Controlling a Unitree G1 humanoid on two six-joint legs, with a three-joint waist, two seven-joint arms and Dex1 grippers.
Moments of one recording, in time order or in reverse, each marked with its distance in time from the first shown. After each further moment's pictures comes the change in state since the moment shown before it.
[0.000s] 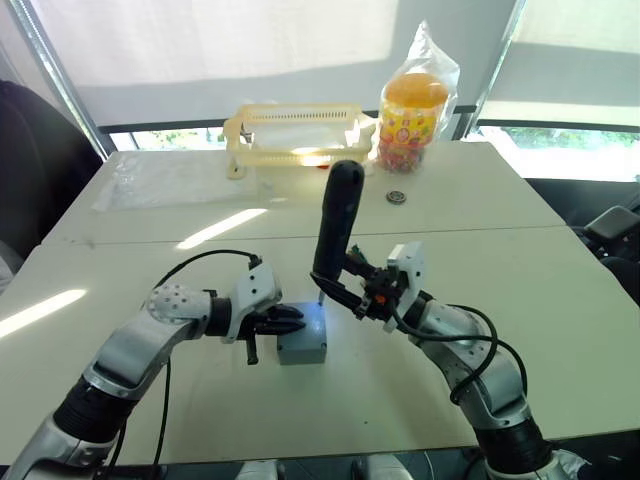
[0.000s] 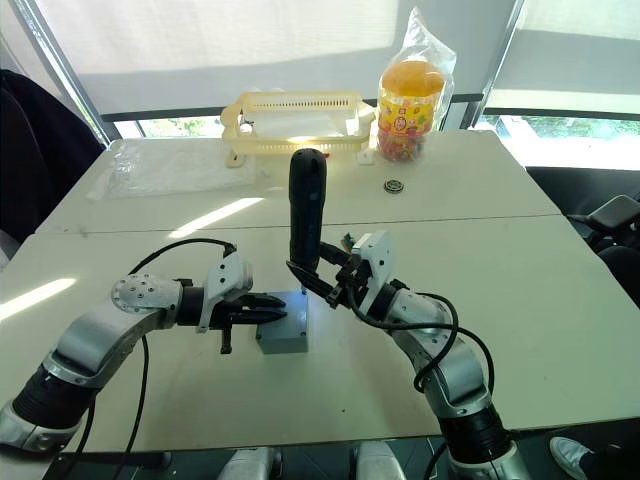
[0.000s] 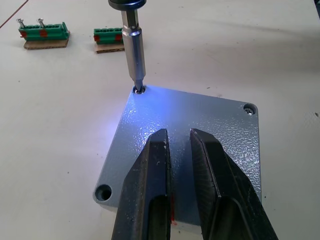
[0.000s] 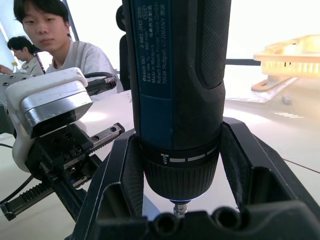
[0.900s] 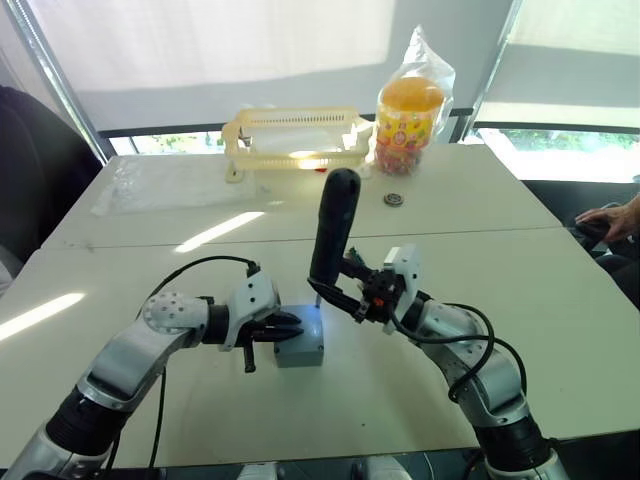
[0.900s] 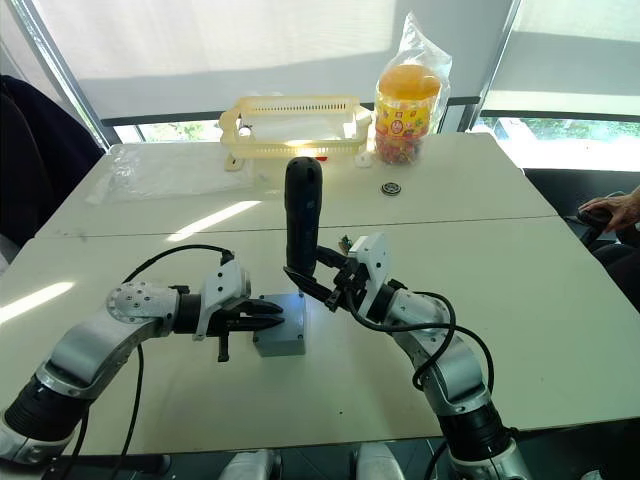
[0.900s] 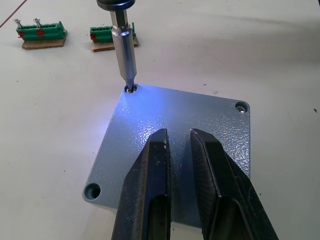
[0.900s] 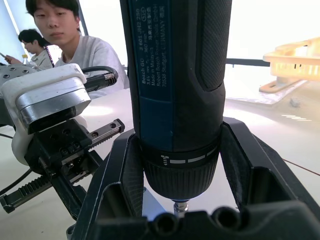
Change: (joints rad) left arm 0.049 0.017 0.006 -0.042 0.010 -0.004 0.014; right arm -0.006 -0.003 0.012 0.029 -0.034 -0.015 0.049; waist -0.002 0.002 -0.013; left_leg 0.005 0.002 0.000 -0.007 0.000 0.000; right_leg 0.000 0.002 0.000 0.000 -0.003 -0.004
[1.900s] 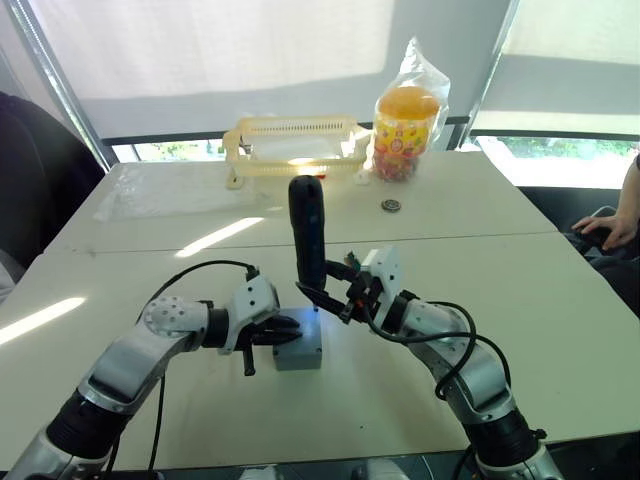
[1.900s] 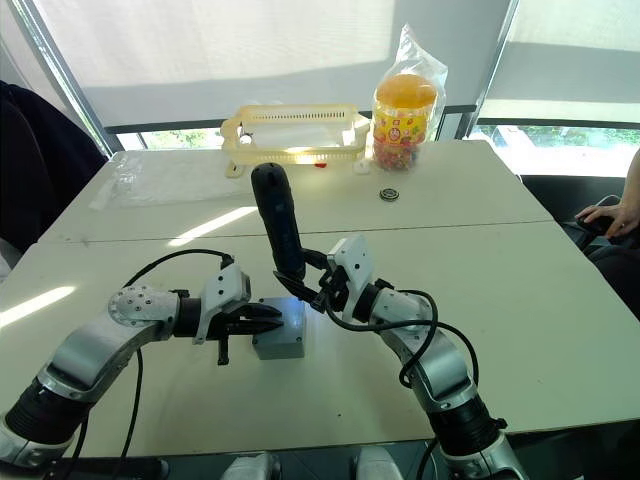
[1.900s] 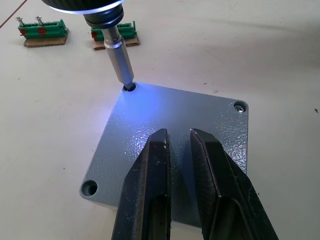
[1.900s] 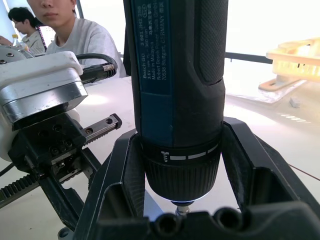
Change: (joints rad) left arm 0.021 -0.002 -0.006 0.001 0.005 0.001 0.008; right arm -0.023 0.017 0.070 0.017 -0.079 0.024 -0.055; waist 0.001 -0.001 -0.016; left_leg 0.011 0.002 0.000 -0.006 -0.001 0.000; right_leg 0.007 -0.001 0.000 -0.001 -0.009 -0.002
